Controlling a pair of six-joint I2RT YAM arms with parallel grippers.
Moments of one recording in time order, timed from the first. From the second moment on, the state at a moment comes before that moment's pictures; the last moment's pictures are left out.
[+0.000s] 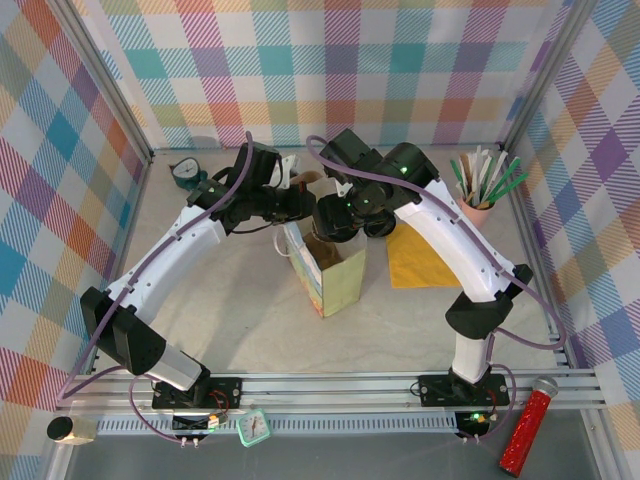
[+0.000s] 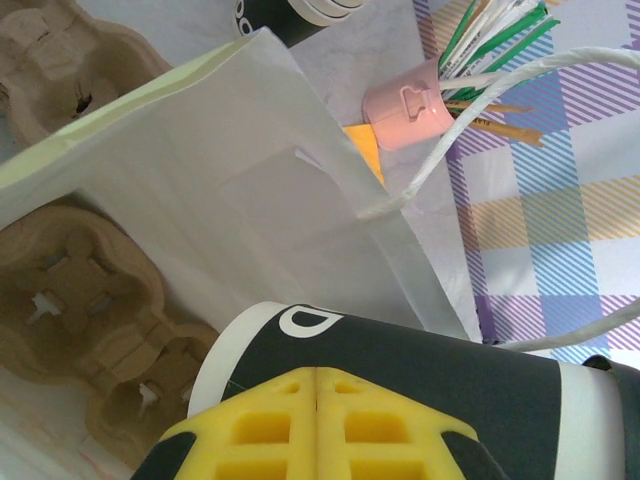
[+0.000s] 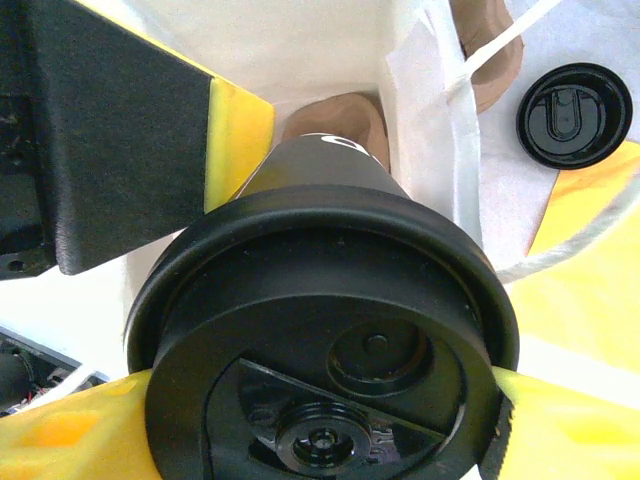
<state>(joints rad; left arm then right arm) -0.55 1.51 1.55 -0.77 0.40 -0.63 0.86 1.84 2.36 -1.63 0.10 0.48</state>
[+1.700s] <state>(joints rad) -0.43 1.12 1.39 -0.76 -0.03 -0.73 0.87 2.02 2.38 -1.69 0.01 0.49</state>
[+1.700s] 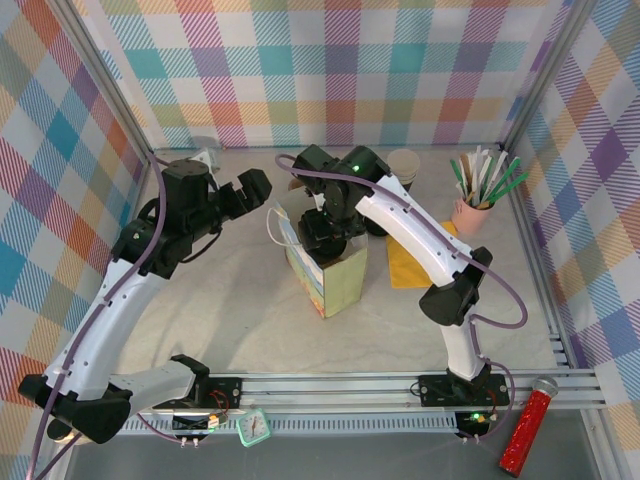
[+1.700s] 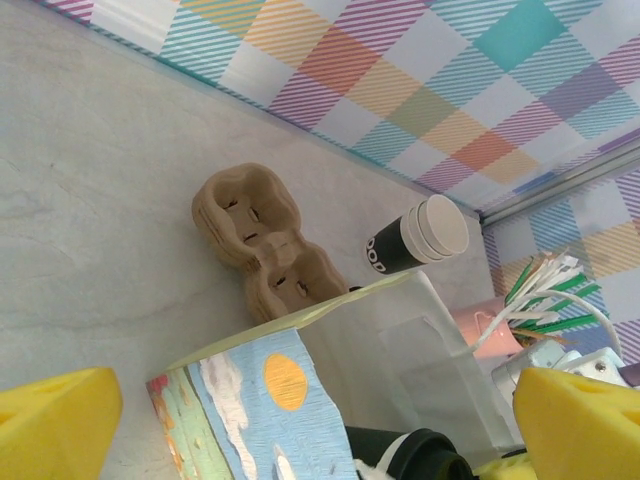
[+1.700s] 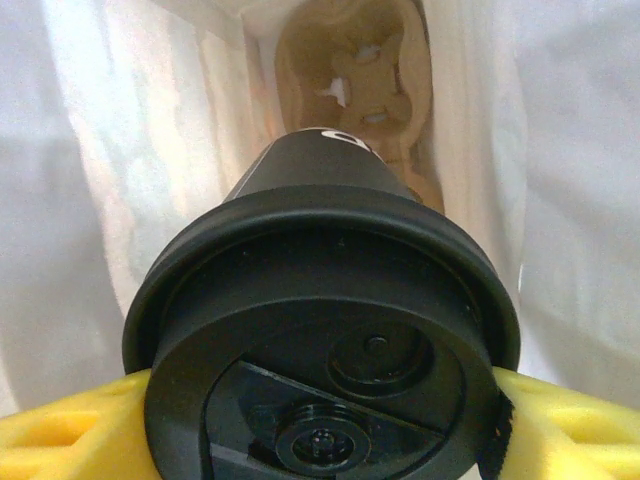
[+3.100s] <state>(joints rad) -0.25 1.41 1.16 -0.47 0.10 -0.72 0.86 2.01 2.26 -1.69 -0.08 0.49</state>
